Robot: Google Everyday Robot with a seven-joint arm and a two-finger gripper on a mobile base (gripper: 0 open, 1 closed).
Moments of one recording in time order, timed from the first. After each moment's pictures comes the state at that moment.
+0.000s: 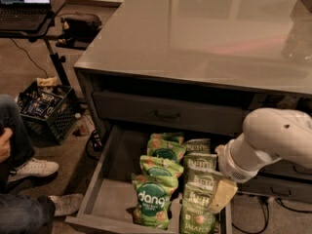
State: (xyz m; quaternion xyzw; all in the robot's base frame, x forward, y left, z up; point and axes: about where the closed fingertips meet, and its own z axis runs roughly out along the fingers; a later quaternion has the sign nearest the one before) arm 0.408 -0.181 0.653 -0.57 0.81 0.08 0.11
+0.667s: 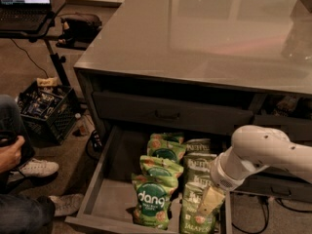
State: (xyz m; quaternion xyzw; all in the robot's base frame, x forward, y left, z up) arm 0.411 -0.168 0.572 -0.54 0.83 0.14 0.10
